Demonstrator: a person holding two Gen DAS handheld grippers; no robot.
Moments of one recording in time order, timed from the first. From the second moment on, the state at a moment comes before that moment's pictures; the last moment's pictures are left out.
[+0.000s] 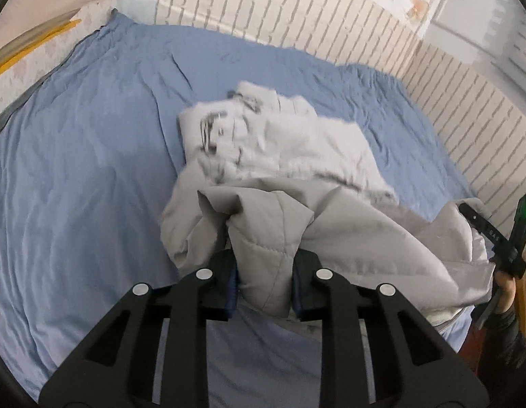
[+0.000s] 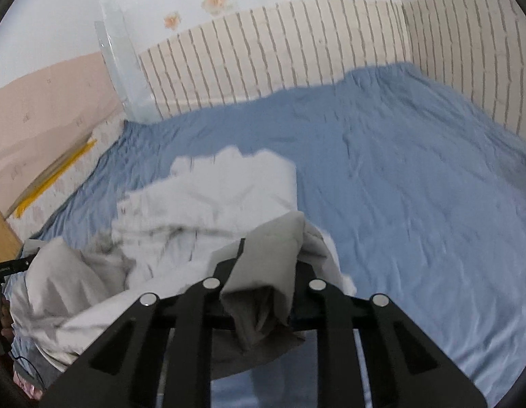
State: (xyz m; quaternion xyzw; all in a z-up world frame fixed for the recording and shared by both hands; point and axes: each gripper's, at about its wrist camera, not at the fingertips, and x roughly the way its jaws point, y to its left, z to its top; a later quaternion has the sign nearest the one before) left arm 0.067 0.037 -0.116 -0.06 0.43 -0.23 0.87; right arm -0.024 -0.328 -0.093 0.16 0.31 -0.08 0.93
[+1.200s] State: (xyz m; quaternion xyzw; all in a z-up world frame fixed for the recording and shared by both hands) left arm 0.336 -0.038 -0.107 0.00 0.40 -0.13 0.91; right arm 0.275 -0.394 -0.099 0.12 0.32 -0.13 0.93
